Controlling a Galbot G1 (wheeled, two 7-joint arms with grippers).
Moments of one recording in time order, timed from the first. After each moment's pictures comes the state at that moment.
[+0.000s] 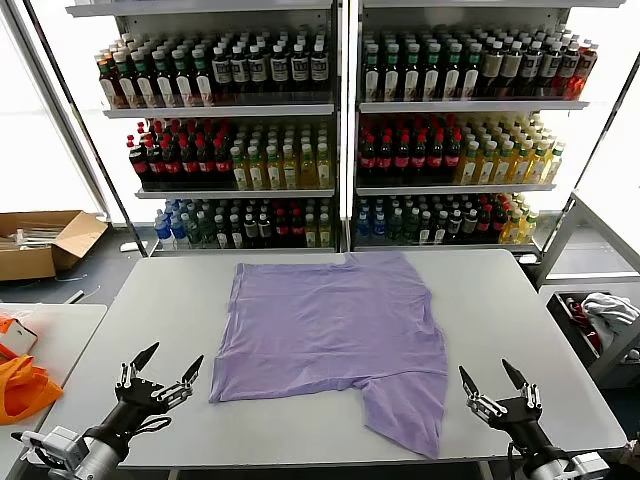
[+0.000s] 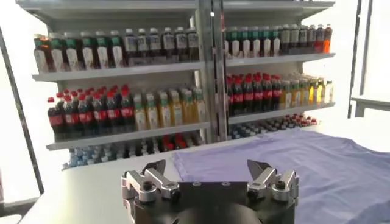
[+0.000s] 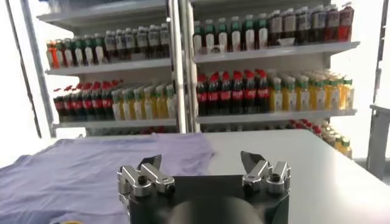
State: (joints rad) left arm 1.66 -1.17 -0.82 -2.17 -0.39 0.30 0.32; right arm -1.80 1.13 0.77 2.14 0.45 -0.18 -0.17
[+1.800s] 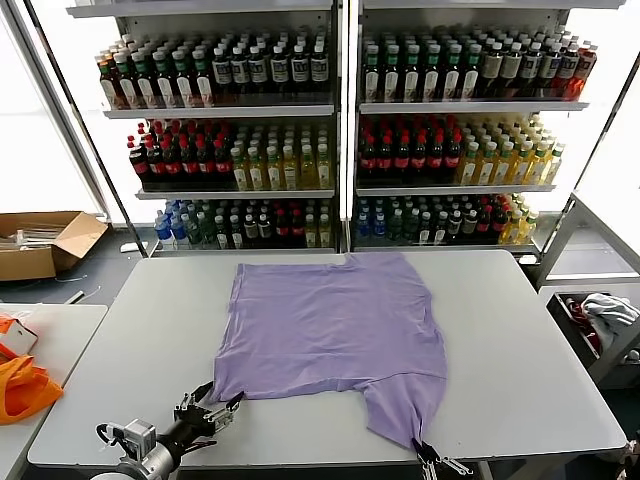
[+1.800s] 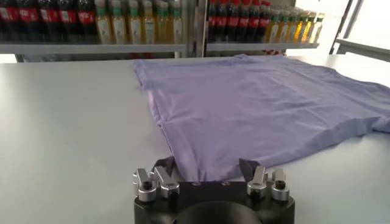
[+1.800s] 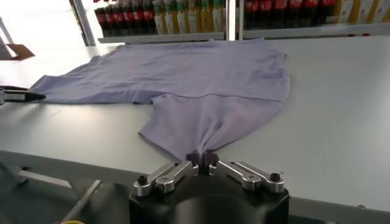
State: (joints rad) left arm 1.55 -1.12 -0.57 -1.95 -0.40 0.38 0.24; right arm -1.91 1.18 0.51 2.16 0.30 -0.25 -0.08
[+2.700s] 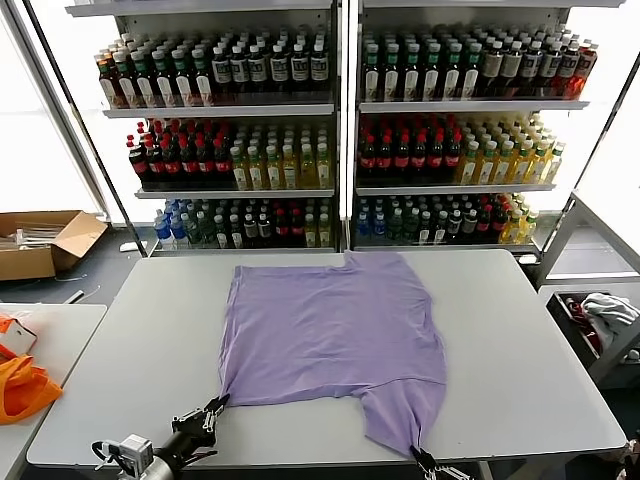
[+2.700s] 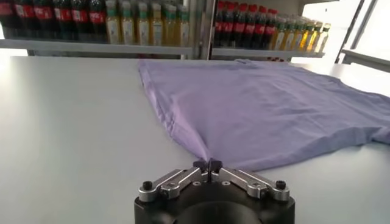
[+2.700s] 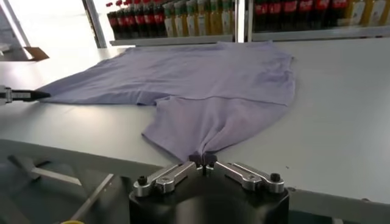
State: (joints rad) left arm 1.64 -1.18 -0.62 -2.02 -0.38 0.34 0.24; right arm -1.99 1.16 0.57 2.21 0.30 -0.09 -0.17
